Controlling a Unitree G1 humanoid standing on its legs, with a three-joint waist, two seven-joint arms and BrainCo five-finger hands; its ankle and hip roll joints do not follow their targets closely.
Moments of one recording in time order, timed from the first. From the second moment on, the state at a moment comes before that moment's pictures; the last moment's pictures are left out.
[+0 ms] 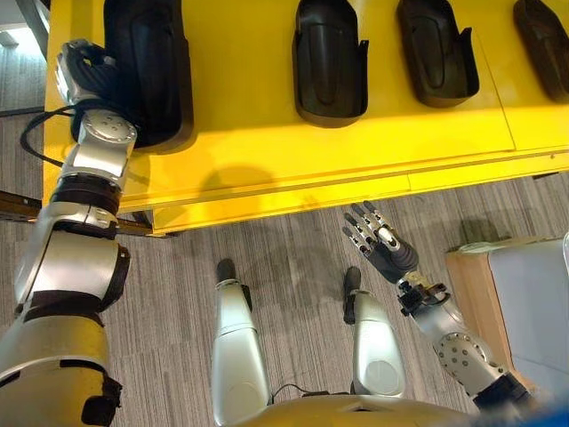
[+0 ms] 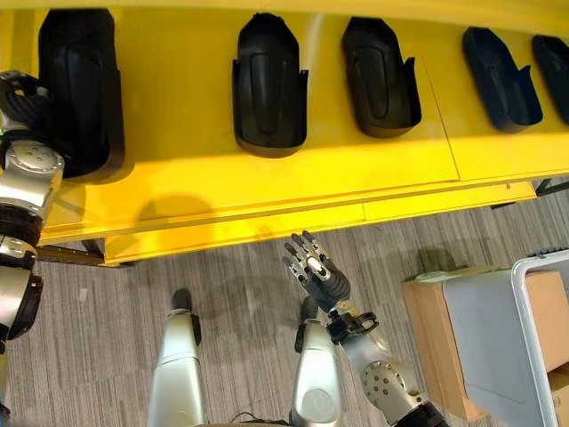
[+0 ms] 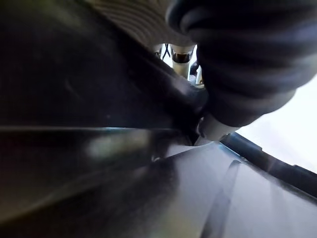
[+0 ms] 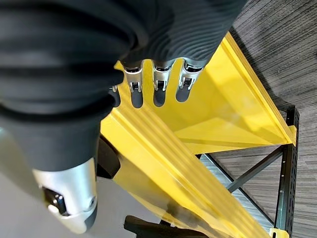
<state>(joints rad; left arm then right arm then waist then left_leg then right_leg) -1.09 0.82 -0.34 0.99 -0.16 0.03 0.51 0.04 -0.45 0.43 -0.09 1.25 -0.09 0.15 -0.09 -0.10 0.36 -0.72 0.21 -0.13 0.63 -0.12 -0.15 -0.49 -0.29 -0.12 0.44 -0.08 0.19</state>
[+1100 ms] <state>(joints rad) -1.14 0.84 -0.30 1.00 -0.20 0.03 0.51 0.05 -0.45 0.43 -0.09 1.25 -0.07 0.19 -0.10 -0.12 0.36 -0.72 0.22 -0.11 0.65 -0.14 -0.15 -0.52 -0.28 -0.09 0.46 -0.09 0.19</state>
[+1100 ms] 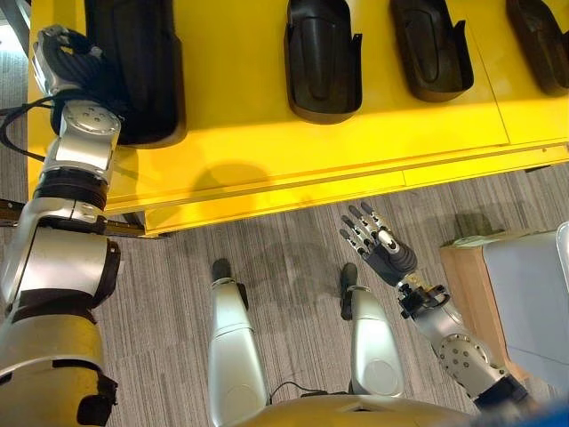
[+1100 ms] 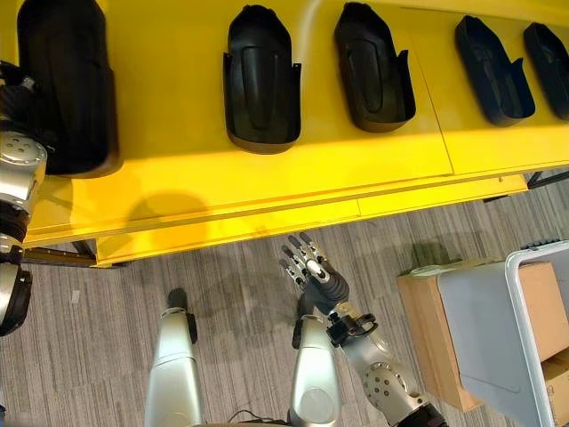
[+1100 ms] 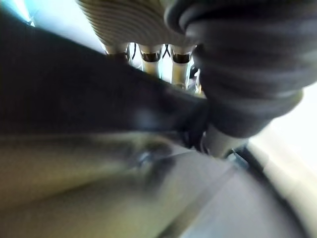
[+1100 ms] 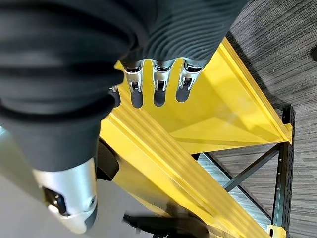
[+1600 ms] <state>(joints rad) -1.15 0.85 -0.26 0.99 -0.37 -0.01 0.52 0.07 -0.45 0.43 -0.09 1.25 -0.07 0.18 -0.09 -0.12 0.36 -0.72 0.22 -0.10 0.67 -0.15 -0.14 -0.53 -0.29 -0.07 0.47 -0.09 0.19</state>
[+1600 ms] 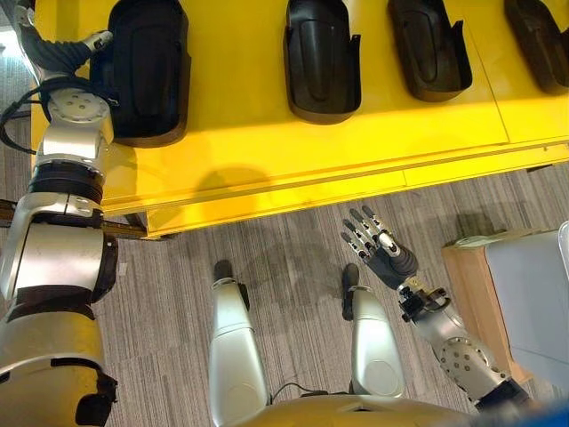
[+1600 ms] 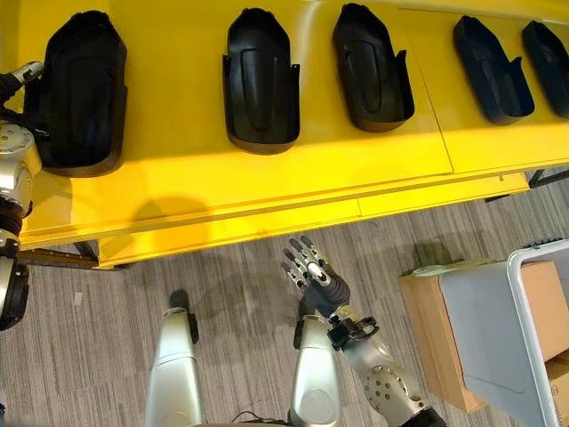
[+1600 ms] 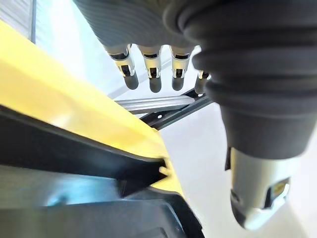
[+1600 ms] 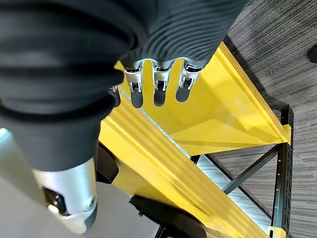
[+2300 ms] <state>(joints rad) -0.58 1.12 -0.03 0.12 0.02 -0.13 0.44 0.10 -0.49 0.29 -0.09 1.25 -0.07 0.20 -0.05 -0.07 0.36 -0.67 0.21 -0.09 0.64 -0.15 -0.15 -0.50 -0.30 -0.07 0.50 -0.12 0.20</state>
